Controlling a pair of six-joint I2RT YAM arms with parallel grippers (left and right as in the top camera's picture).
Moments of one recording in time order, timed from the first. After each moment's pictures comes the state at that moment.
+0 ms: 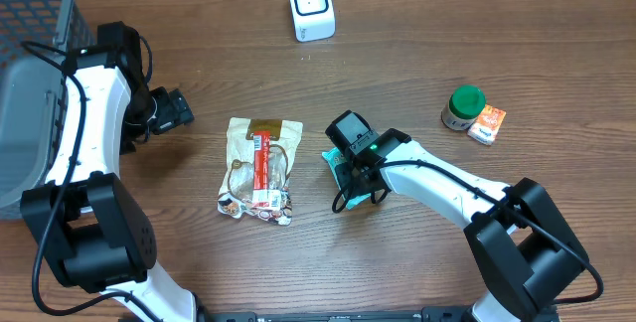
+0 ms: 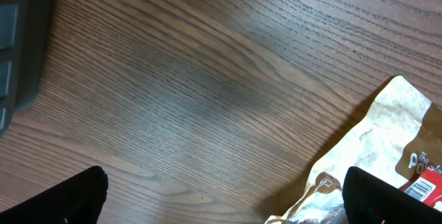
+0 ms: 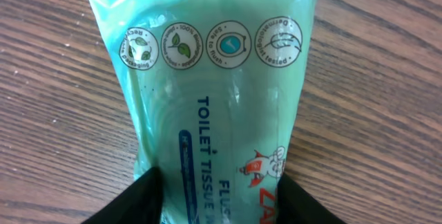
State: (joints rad) left arm 0.19 1.88 1.56 -1.22 -0.05 -0.34; right arm 0.66 1.80 1.08 -0.70 0.05 0.34
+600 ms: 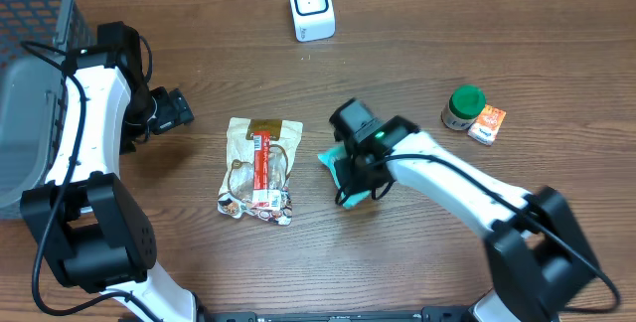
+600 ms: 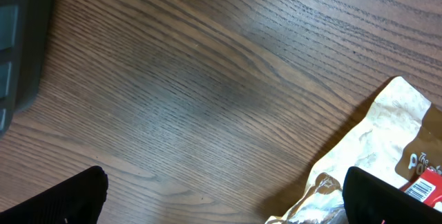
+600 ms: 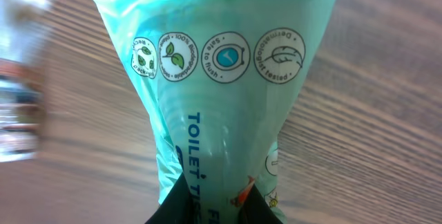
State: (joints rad) left arm 0.19 1.88 1.56 -1.22 -0.05 -0.34; right arm 0.63 1.74 1.19 -0.85 -0.13 0.31
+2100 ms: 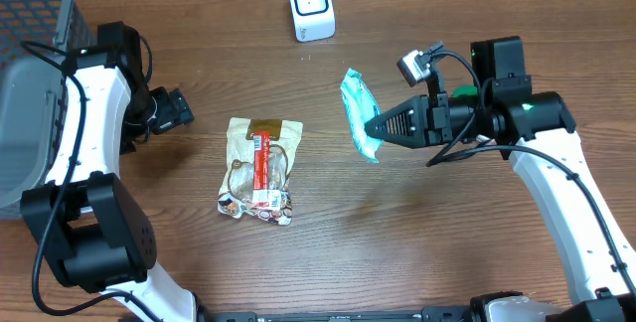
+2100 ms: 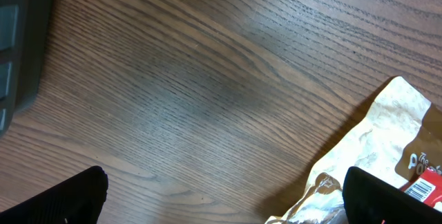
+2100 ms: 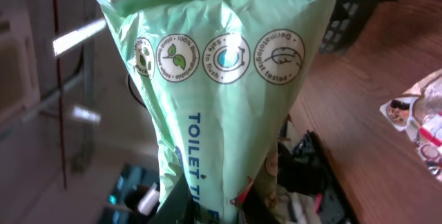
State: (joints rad) left arm 0.19 1.88 1.56 -1.22 -0.05 -0.34; right arm 0.16 1.45 1.26 -0.77 -1.54 0.23
